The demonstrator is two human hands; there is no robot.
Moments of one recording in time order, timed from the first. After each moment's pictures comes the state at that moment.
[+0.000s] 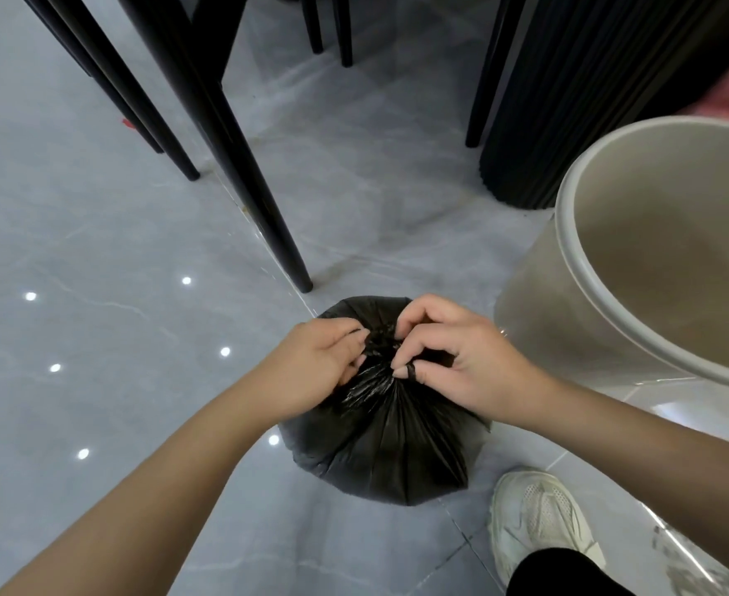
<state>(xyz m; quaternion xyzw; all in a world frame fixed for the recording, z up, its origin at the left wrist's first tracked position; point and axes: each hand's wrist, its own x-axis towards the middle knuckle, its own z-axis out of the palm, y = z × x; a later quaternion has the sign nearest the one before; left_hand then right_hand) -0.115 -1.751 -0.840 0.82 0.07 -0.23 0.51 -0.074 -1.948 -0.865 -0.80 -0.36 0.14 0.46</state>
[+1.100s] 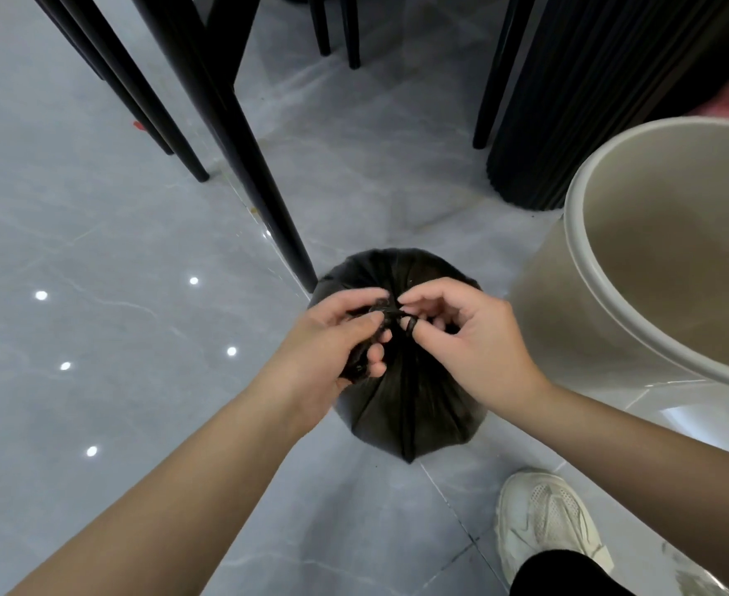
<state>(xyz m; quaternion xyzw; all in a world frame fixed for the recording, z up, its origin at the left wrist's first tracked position) -0.112 -1.774 -0.815 0.57 0.29 -0.16 0.76 -0.077 -1.926 -0.859 -0.79 -0.15 0.07 0.60</state>
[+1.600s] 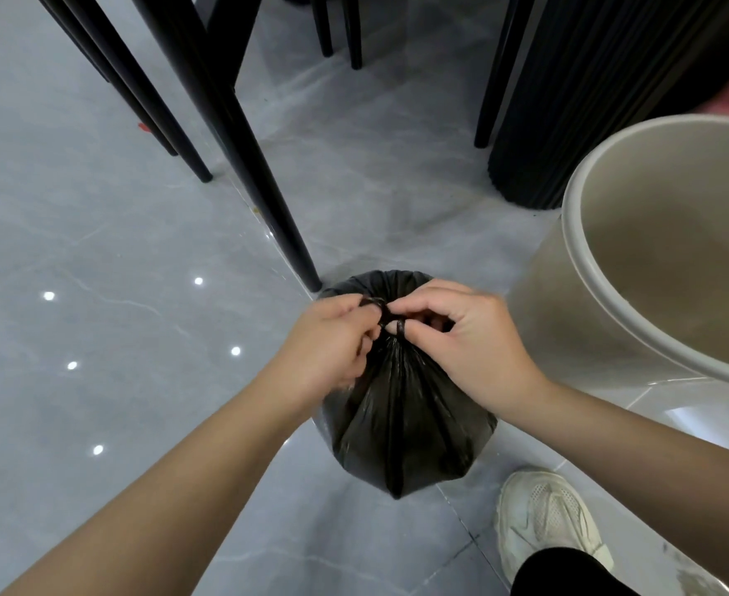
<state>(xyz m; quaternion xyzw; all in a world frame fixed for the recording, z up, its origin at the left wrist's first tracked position) -0.107 -1.775 -0.817 0.72 0.25 -0.17 0.62 -0.076 -1.923 -0.850 -0.81 -0.22 0.04 0.54</state>
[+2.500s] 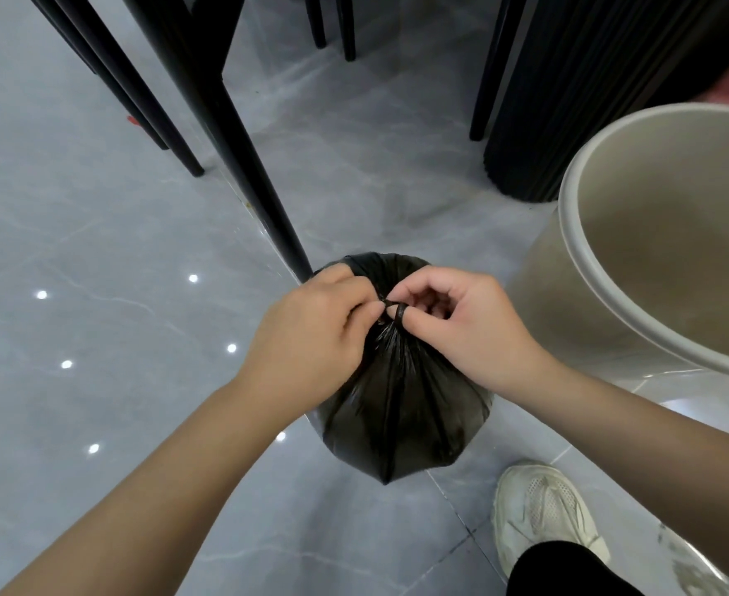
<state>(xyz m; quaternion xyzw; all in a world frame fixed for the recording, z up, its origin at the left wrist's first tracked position) -0.112 -1.760 -0.820 0.97 -0.05 0.01 0.25 -0.070 -1.926 -0.838 -0.78 -0.17 0.14 0.58</state>
